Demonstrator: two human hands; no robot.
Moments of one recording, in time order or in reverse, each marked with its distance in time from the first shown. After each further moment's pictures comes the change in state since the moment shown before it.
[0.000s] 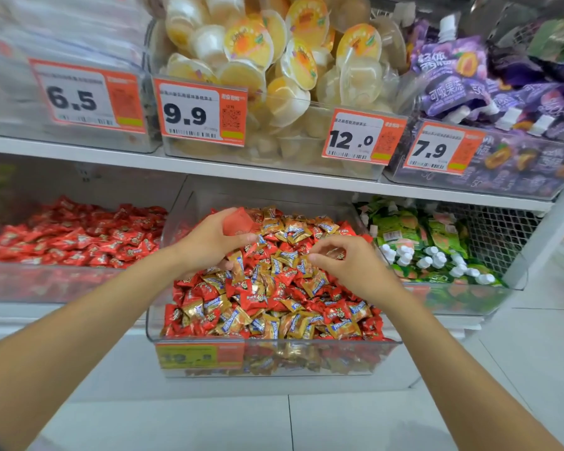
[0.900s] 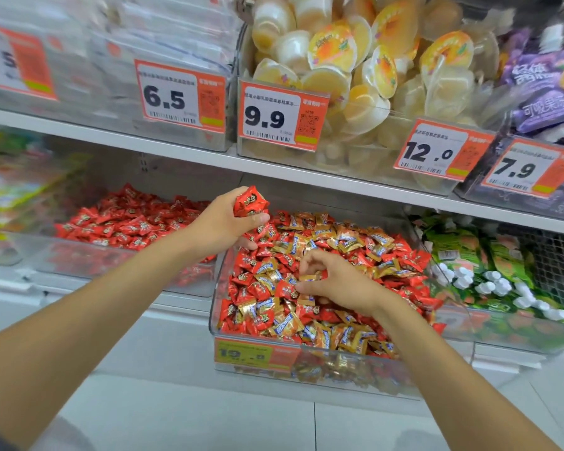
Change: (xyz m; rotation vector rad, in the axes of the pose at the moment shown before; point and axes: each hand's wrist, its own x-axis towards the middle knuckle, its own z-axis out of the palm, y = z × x) left_hand -0.015 -0.009 -0.065 -0.054 0.167 0.111; right_hand 0.031 -0.034 0.074 0.160 -0.493 0.039
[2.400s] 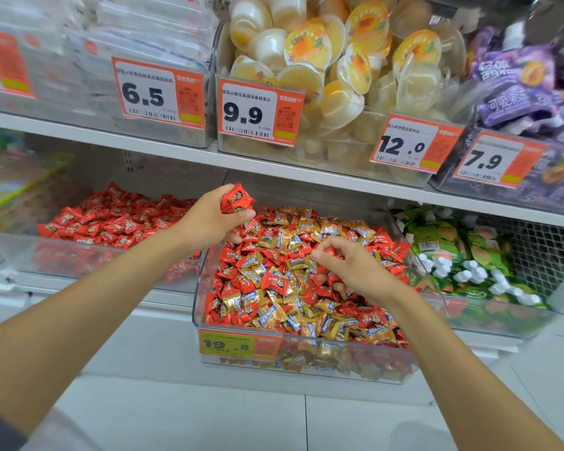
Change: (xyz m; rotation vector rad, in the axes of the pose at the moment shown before) left_hand 0.003 -0.001 0.006 0.122 0.043 0.008; right_hand -0.028 0.008 -0.026 0.142 0.212 0.053
